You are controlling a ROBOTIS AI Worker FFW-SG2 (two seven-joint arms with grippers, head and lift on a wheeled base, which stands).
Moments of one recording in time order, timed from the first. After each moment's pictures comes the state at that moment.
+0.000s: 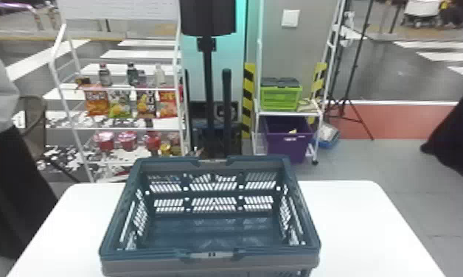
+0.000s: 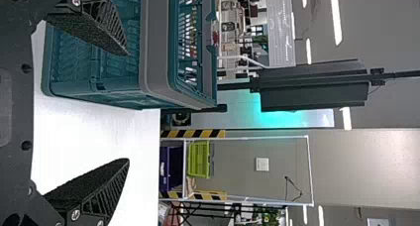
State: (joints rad) left arm 0.89 0.02 -0.11 -2.04 0.04 -0.34 0.10; right arm 0.98 -0.20 0.01 -2.19 -0.14 -0.26 0.06
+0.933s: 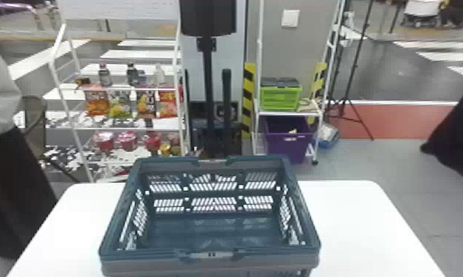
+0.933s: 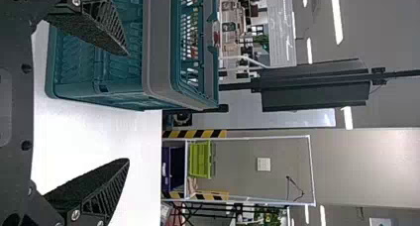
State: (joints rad) left arm 0.92 0.03 -0.07 -2.13 0.05 -0.30 0.10; right arm 0.99 -0.19 0.02 -2.19 -0.14 -0.27 0.06
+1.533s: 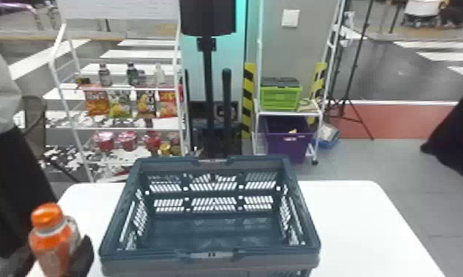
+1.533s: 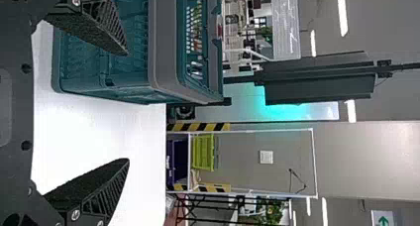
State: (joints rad) left arm 0.72 0.06 0.19 -2.40 0.10 0.24 0.00; right arm 0.99 -0.15 0.01 -2.17 -0.11 -0.27 0.06
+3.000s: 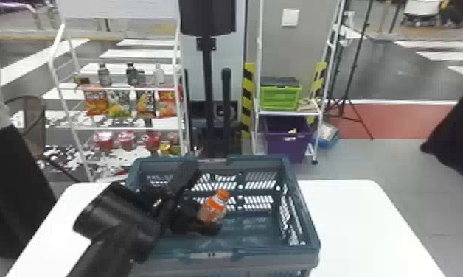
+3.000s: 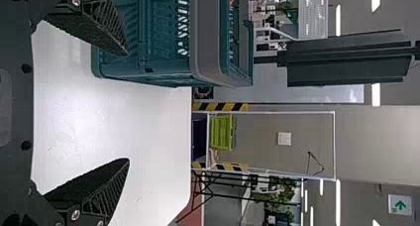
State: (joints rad) left arm -0.49 0.09 -0.25 -1.13 -0.40 0.55 -0.85; right arm 0.96 0.00 0.01 -2.04 0.02 -0.30 0.04
